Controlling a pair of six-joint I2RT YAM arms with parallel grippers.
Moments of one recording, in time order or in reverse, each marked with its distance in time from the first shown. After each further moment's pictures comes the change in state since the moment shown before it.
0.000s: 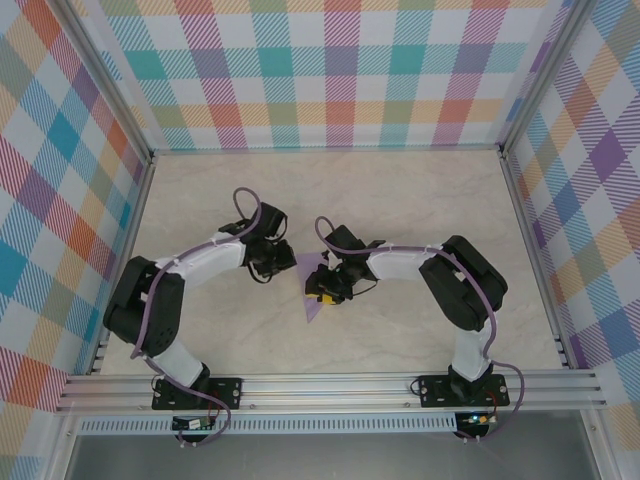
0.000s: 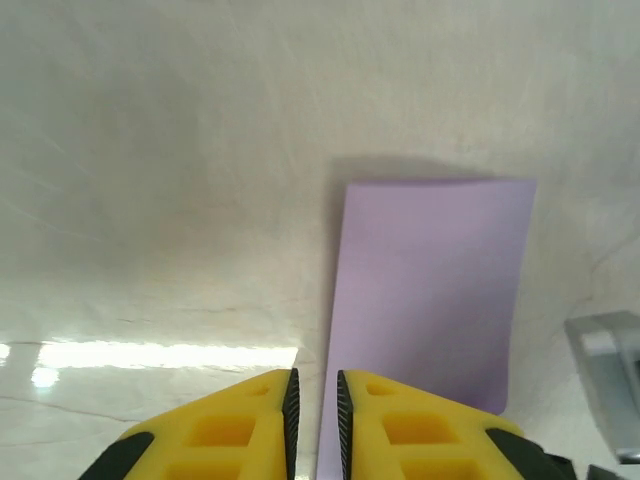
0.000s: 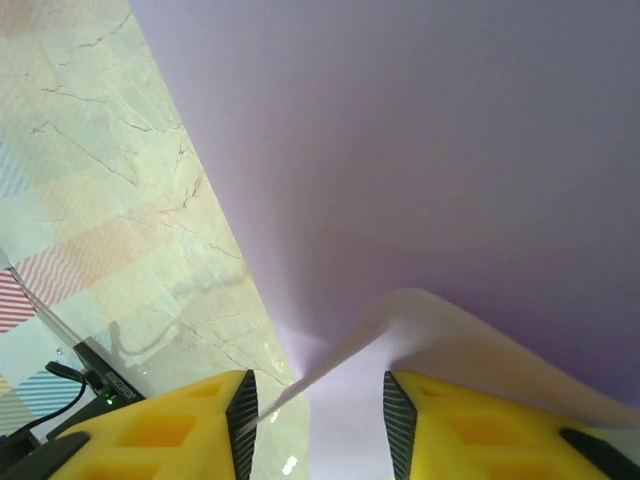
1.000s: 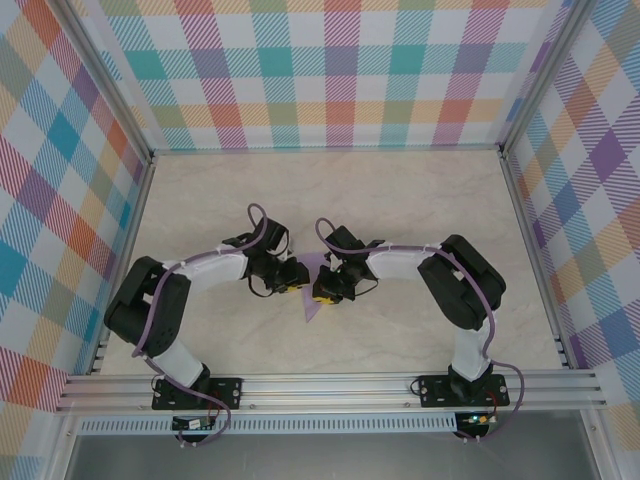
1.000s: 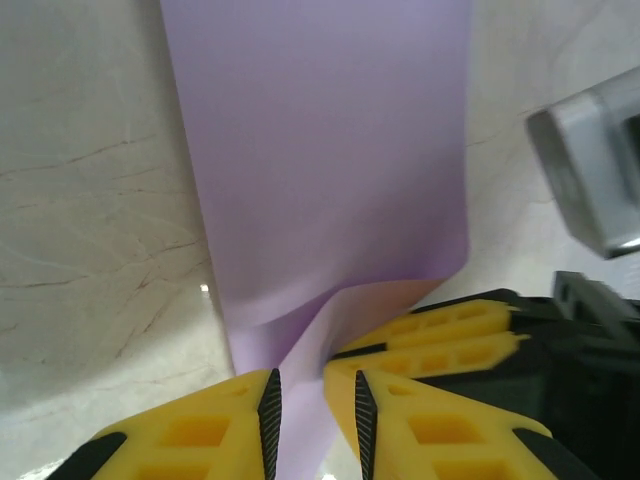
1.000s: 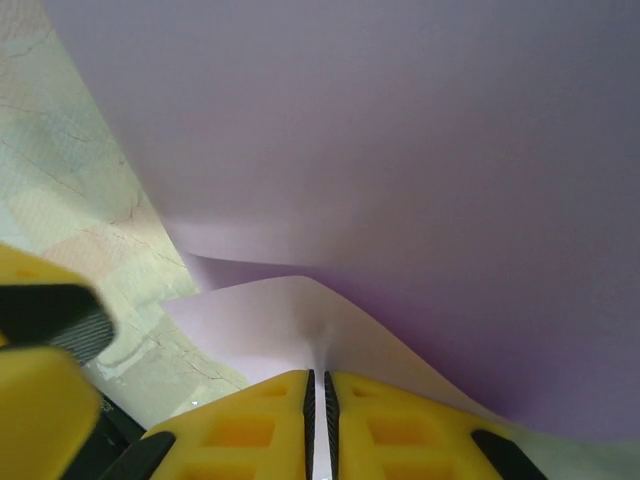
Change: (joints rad) left arm -0.050 0.033 -0.124 0.136 0.308 0.114; right arm 0.003 0.010 0.003 -0.042 0.026 -0.005
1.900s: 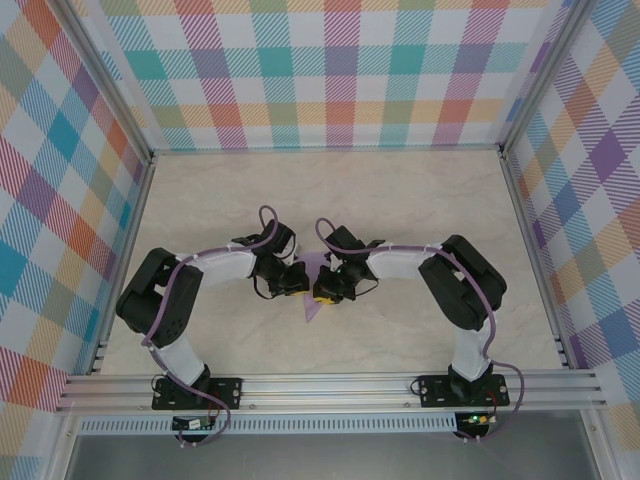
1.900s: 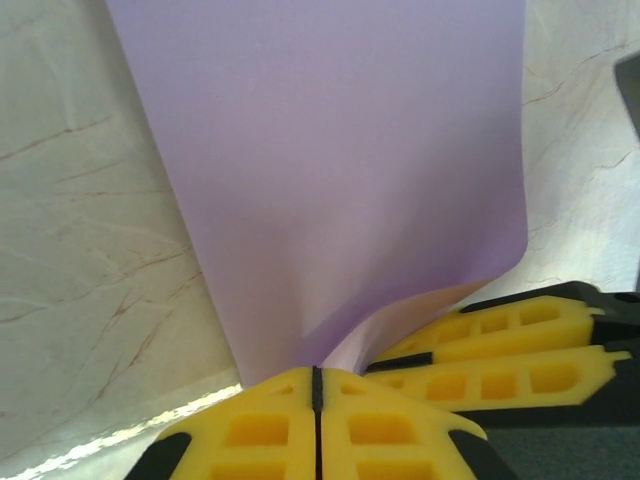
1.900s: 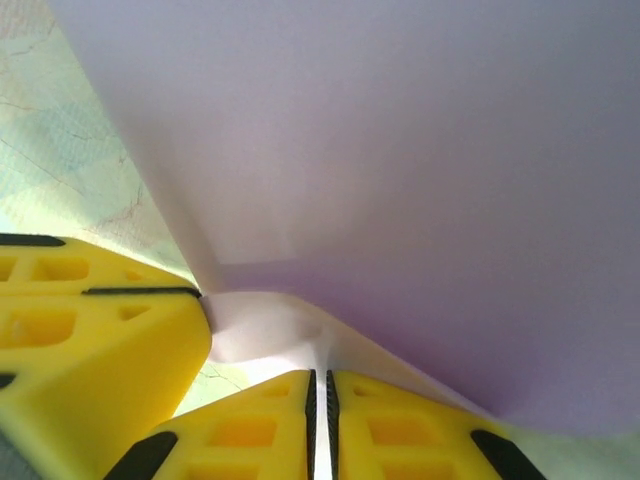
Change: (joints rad) left arm -0.022 0.065 0.027 -0.026 -0.005 0.080; right arm 0.000 -0.010 0.000 -0.006 0.009 -0.008
